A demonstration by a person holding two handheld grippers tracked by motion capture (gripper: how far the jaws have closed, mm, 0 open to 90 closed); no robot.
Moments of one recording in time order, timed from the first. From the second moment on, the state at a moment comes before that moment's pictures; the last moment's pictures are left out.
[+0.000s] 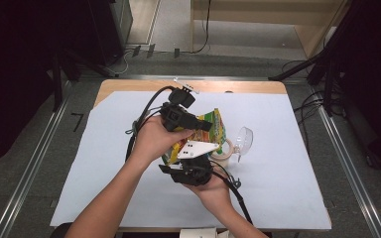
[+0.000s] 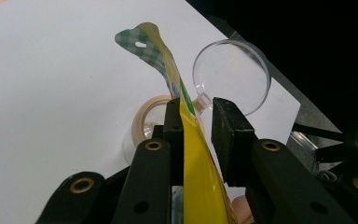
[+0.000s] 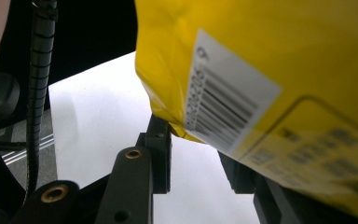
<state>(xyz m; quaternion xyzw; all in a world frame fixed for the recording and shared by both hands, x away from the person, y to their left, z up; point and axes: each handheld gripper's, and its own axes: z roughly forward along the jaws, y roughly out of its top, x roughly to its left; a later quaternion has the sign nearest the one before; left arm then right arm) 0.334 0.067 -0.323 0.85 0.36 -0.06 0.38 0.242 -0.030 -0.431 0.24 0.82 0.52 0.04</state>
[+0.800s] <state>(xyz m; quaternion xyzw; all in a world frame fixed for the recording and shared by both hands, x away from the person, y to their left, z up) 0.335 0.066 -0.324 0.85 0.36 -0.06 0.38 0.242 -0.030 -0.431 0.24 0.82 0.52 0.05</state>
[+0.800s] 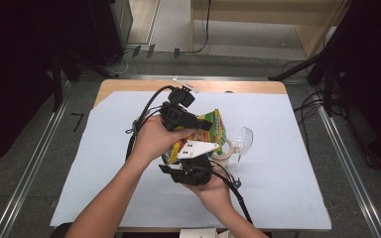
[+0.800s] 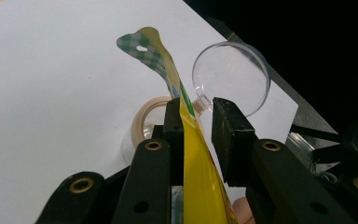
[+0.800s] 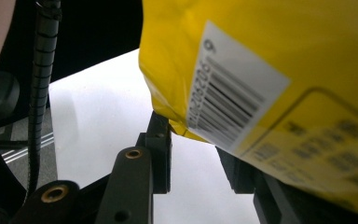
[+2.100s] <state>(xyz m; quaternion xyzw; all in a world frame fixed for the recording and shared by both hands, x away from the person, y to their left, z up) 0.339 0.067 -0.322 0.85 0.37 -0.05 0.38 0.240 -0.031 -0.427 0.23 0.81 0.53 0.06</state>
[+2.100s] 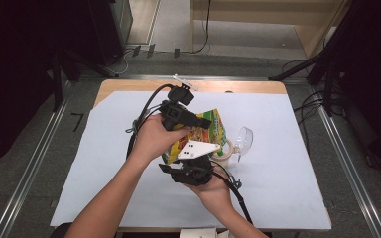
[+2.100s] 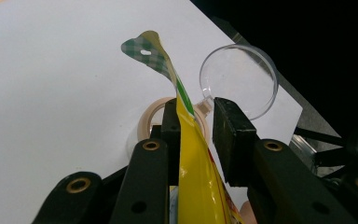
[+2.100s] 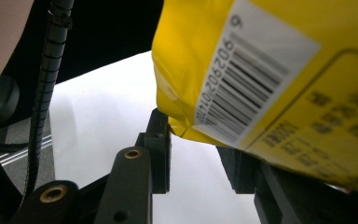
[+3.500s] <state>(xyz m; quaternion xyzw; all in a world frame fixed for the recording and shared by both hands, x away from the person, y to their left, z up) 0.334 0.060 -0.318 0.85 0.37 -0.04 0.37 0.240 -0.031 -0.426 0.25 0.81 0.53 0.04</state>
